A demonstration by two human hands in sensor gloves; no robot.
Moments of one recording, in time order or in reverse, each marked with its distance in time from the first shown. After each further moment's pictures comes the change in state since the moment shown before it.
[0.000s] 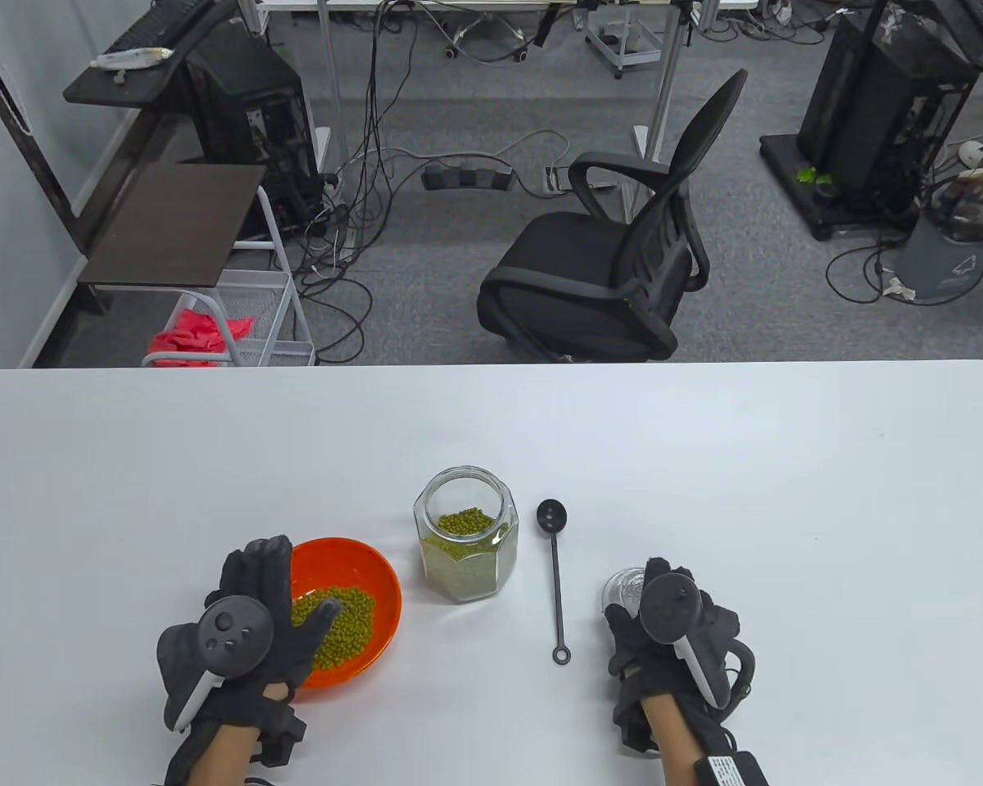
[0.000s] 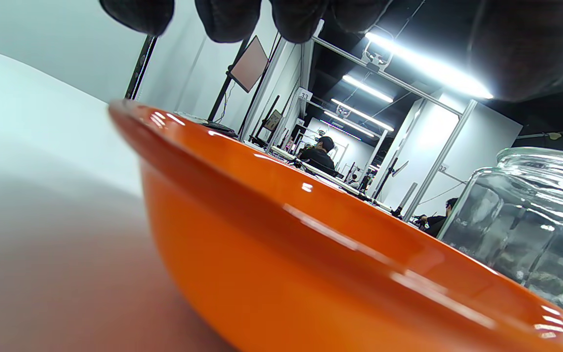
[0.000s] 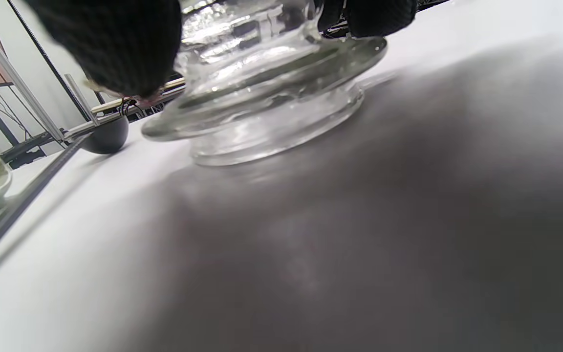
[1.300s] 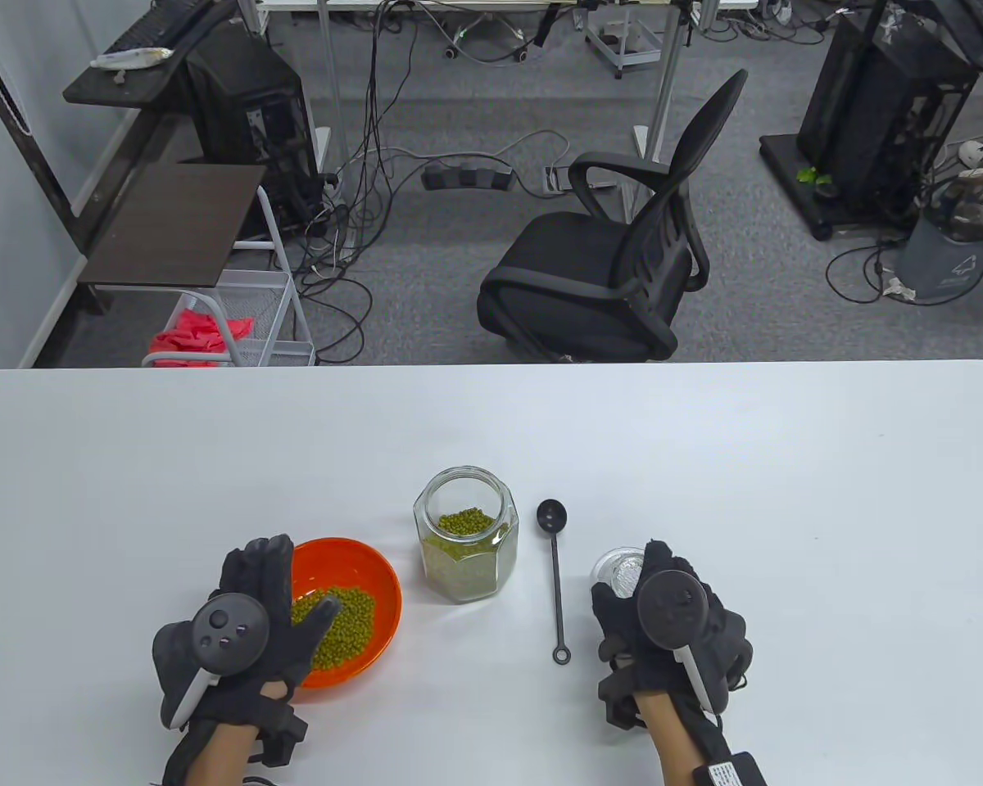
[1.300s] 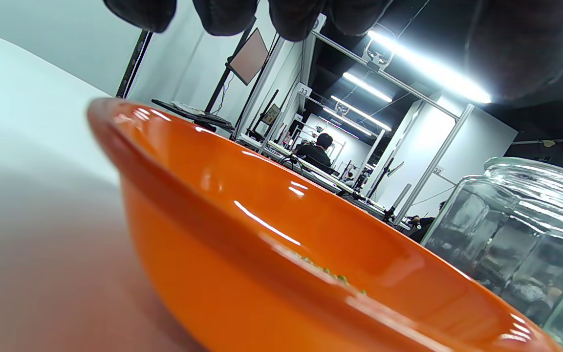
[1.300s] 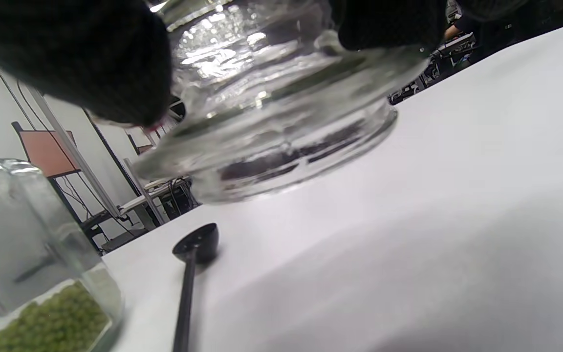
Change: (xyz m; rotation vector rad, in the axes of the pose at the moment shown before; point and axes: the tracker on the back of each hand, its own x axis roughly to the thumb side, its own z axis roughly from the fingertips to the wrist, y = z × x) left_hand -0.002 0.000 -0.002 -0.015 -0.009 0.051; right_hand 0.034 -0.042 0.019 -0.204 -0.103 -0.122
